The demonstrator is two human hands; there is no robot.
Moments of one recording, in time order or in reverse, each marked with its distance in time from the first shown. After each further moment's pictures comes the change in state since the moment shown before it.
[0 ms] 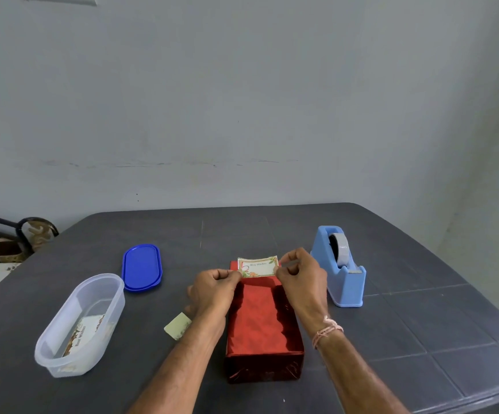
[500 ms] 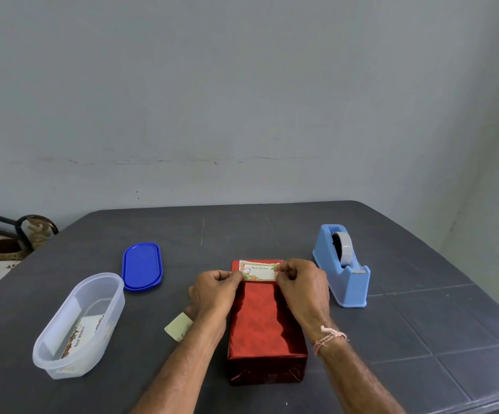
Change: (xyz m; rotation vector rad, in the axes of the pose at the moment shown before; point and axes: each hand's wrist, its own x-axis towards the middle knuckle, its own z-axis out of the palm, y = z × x) left_hand 0.003 -0.003 0.003 0.028 0.045 0.007; right_hand 0.000 0.007 0.007 -0.197 -0.053 -0.047
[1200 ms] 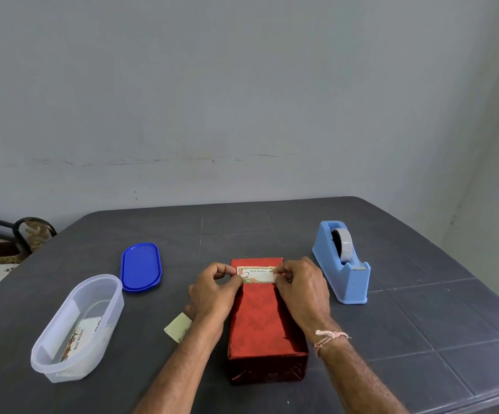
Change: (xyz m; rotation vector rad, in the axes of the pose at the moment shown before) left_hand 0.006 -0.007 0.000 0.103 -0.041 0.105; right_hand 0.002 0.011 0.005 -0.122 -0.032 -0.081
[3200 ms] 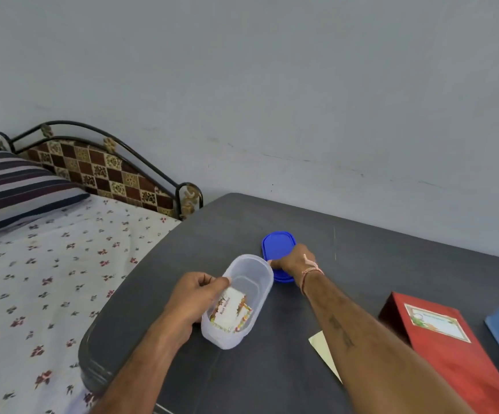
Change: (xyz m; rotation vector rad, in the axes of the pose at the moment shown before) left_hand 0.036 -0.098 -0.269 -0.185 0.031 -0.279; right_hand 0.062 -0.210 0.243 0.042 -0.578 0.171
